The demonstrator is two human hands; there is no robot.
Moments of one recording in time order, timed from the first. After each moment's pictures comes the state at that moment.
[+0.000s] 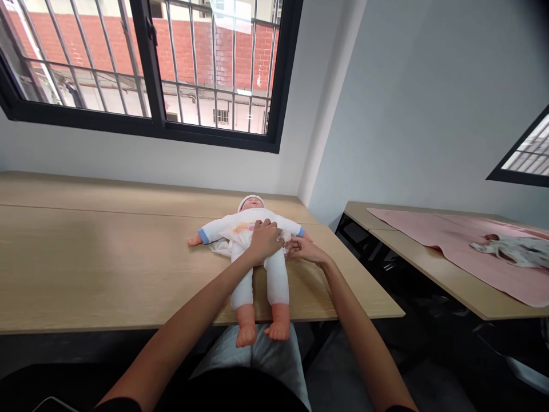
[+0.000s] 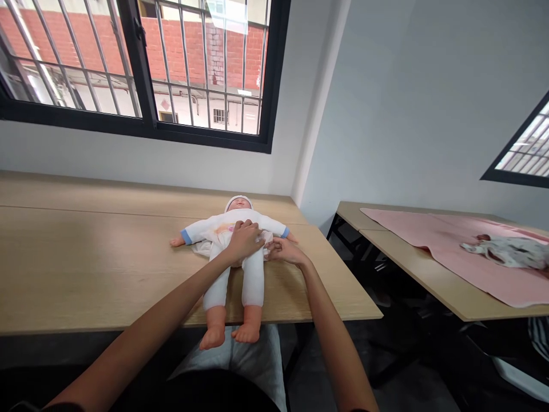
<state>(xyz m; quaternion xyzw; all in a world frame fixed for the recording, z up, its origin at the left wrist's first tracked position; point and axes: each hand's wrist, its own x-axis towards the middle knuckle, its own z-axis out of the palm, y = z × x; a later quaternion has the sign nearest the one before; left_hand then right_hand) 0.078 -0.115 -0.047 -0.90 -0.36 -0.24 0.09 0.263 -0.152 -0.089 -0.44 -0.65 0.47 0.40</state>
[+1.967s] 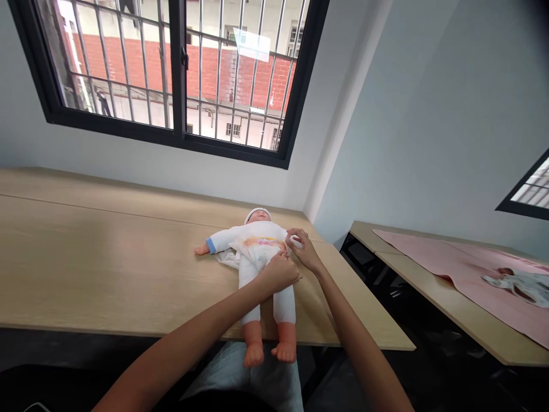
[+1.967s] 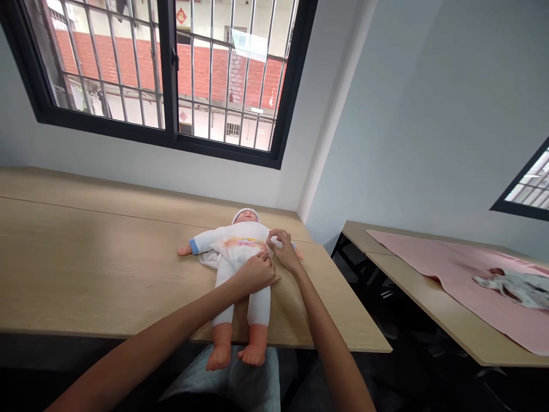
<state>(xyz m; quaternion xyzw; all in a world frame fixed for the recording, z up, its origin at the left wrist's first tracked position) 0.074 -0.158 -0.057 -0.94 -0.22 -0.15 0.21 0.231 -0.123 -0.063 -0.44 -0.72 0.11 0.52</state>
